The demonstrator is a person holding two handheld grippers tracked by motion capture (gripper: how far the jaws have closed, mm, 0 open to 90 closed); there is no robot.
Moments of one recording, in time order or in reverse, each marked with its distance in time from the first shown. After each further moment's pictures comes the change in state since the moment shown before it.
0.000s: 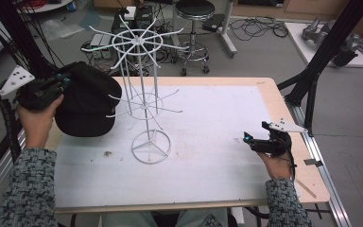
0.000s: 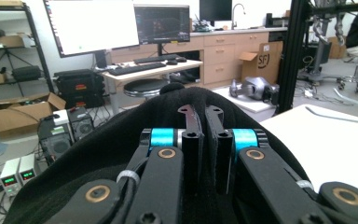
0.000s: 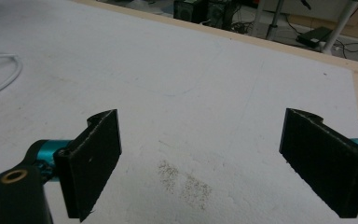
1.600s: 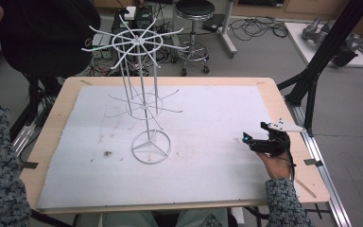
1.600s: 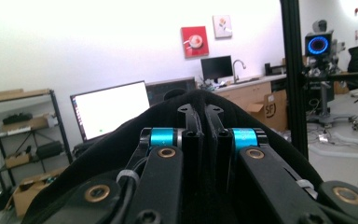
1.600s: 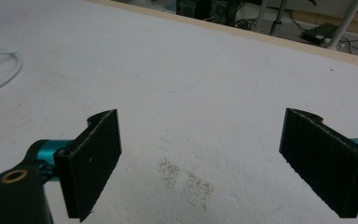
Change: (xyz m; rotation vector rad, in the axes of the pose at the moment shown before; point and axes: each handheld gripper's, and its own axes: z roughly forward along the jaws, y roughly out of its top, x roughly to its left) left arm 0.014 0.206 -0.016 -0.222 -0.001 0.123; right arm -0.002 -0.003 0.005 0.007 0.015 0.004
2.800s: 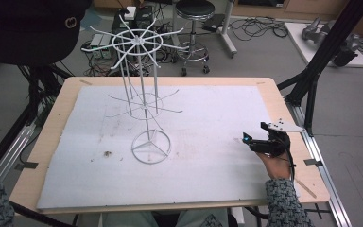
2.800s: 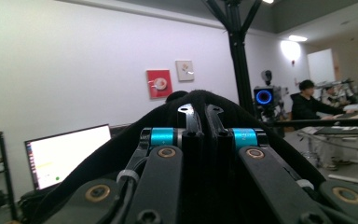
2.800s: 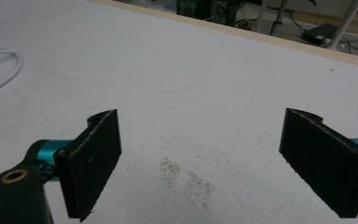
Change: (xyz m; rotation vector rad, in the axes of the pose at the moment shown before) left arm 0.004 0.058 -0.029 -0.177 -0.170 -0.065; right arm 0.001 0.000 -0.001 0.002 -0.002 -0.003
